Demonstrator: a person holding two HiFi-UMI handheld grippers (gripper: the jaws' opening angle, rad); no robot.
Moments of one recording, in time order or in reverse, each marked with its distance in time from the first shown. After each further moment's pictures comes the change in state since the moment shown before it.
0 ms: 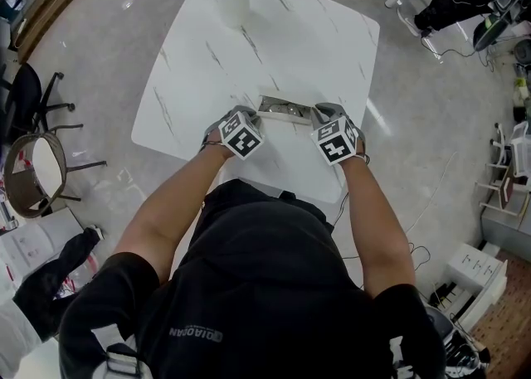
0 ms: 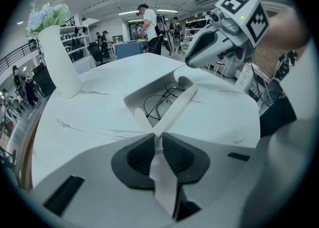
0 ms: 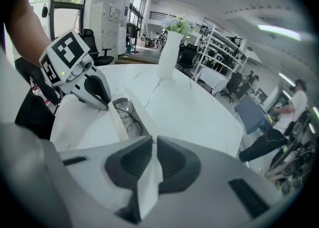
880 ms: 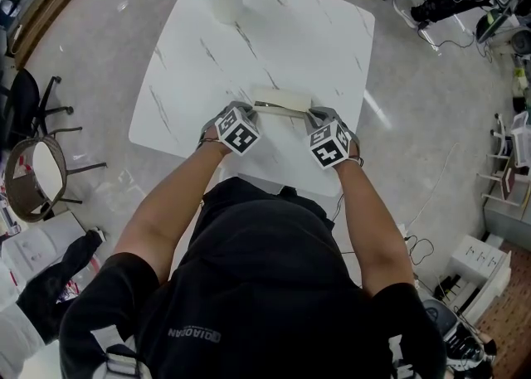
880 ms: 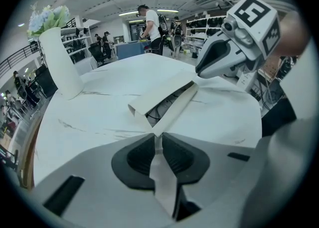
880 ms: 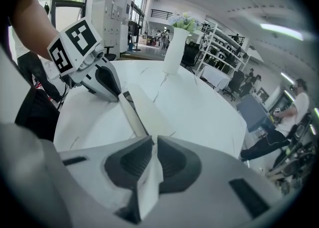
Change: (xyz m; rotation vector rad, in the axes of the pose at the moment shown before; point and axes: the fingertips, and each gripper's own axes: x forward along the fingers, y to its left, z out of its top) left arm -0.001 -0.001 -0.001 0.001 -0.001 0.020; right arm -0.001 0.030 -0.022 -0.010 0.021 0.016
